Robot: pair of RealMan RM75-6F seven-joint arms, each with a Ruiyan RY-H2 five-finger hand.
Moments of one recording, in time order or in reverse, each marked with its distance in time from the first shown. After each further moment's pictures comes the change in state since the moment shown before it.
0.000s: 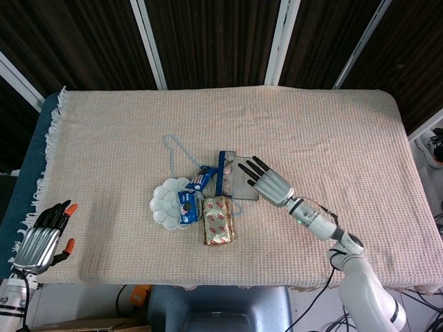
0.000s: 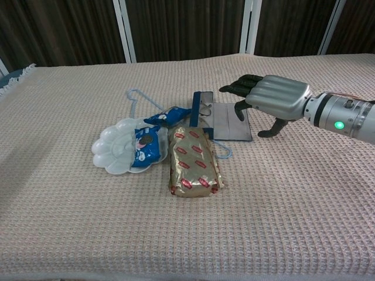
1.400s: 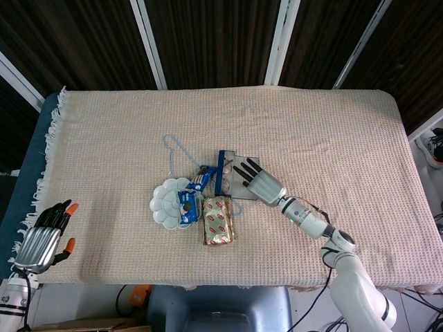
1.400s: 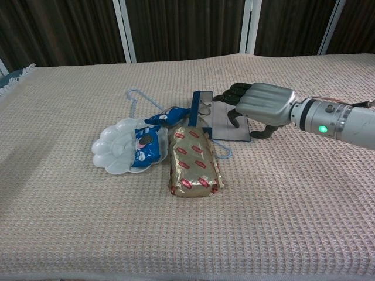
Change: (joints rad) left arm -0.005 -0.004 -0.002 -0.004 -0.011 -0.003 0.018; right arm 0.040 -0.040 -0.007 0.031 -0.013 -0.089 -0.050
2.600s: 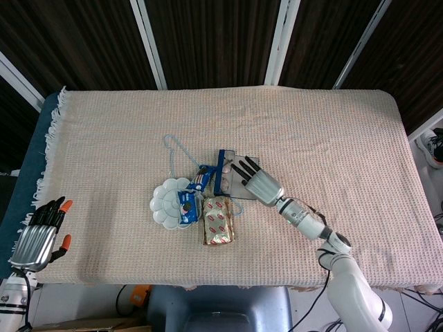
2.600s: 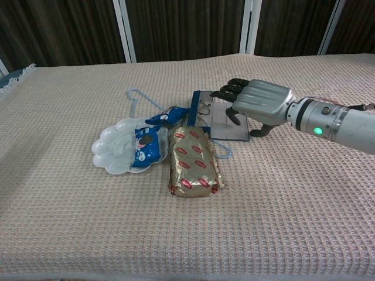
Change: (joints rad) left arm 0.011 -0.023 -0.022 0.006 -0.035 0.029 0.051; right arm -0.001 -0.030 0.027 0.014 0.023 0.021 -0.089
